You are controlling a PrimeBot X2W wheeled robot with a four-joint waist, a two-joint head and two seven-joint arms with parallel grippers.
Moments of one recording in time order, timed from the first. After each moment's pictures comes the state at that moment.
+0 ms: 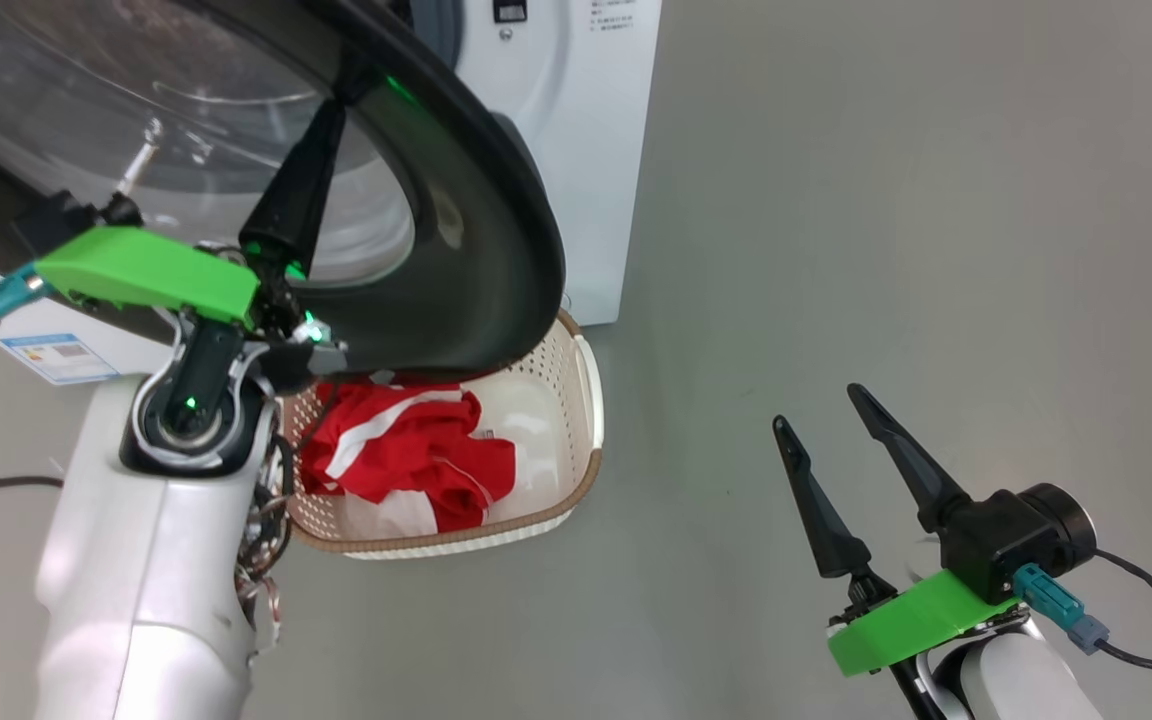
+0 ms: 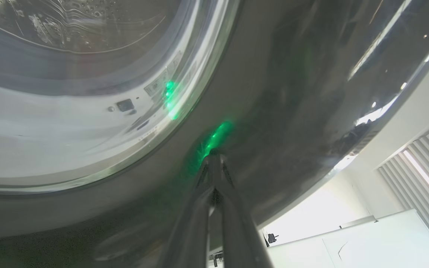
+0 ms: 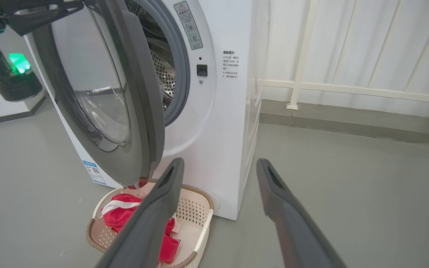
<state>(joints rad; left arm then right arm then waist) -0.80 0.03 -0.07 0.53 -1.57 -0.12 0.23 -0.15 -0.05 0.17 0.18 0.17 0.13 -0.26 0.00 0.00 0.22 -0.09</state>
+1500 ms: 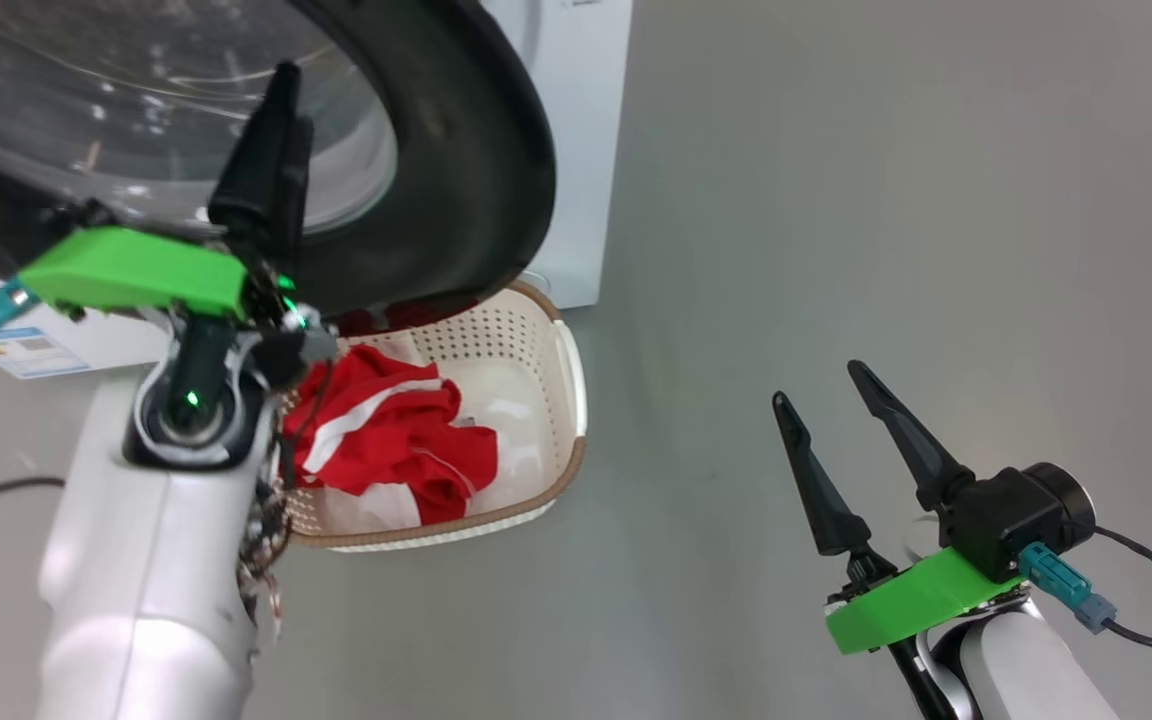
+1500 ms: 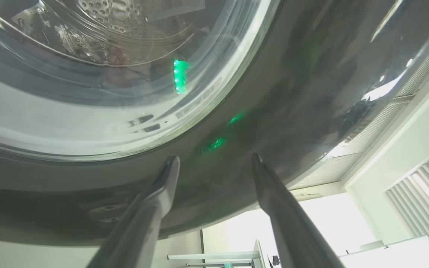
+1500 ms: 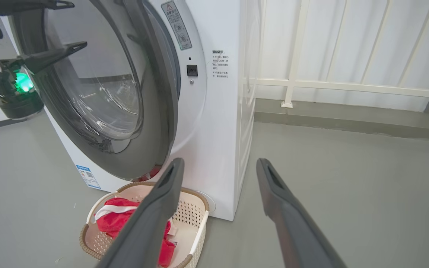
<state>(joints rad) -0.83 0.03 -0.07 0.58 -1.57 -0.12 0.11 -0.19 -0.05 0.17 0.18 0.19 0.13 -0.26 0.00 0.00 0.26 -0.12</state>
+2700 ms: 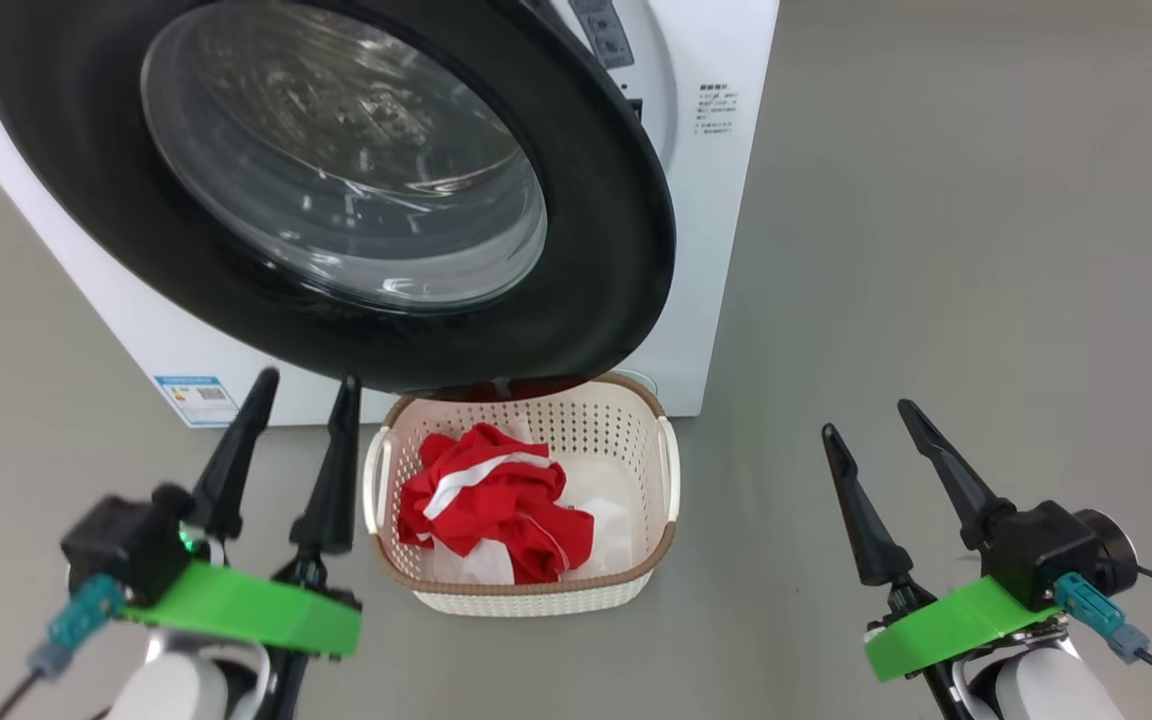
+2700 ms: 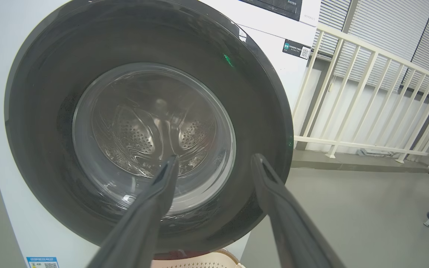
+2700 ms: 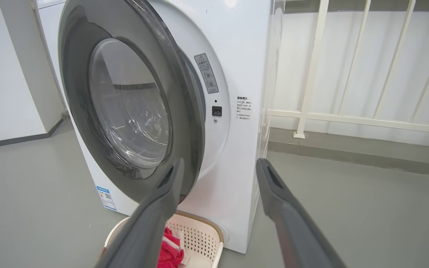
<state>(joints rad) -0.32 0.22 -0.25 0.17 -0.55 -0.02 -0.25 -0.12 -0.05 0.10 0.19 0.18 0.13 -0.26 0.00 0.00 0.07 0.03</state>
